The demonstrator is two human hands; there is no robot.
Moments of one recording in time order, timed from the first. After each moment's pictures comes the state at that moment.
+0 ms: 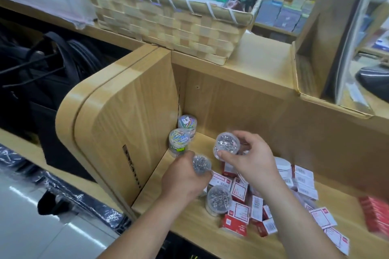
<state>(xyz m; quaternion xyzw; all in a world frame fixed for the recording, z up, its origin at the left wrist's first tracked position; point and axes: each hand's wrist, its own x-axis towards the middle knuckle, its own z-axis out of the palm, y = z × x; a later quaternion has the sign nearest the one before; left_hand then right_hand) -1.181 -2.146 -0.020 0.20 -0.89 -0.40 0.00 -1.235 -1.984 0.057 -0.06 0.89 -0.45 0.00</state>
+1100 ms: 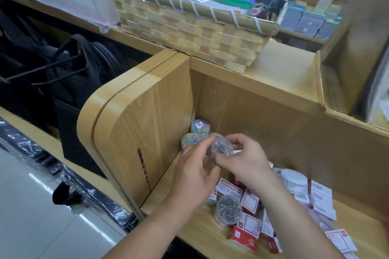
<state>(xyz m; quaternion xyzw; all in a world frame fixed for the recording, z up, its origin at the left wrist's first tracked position) -1.171 -2.154 0.007 0.05 -0.84 -0.50 0.22 -1.248 -2.021 0.059 -0.08 0.86 -0.48 0.11</state>
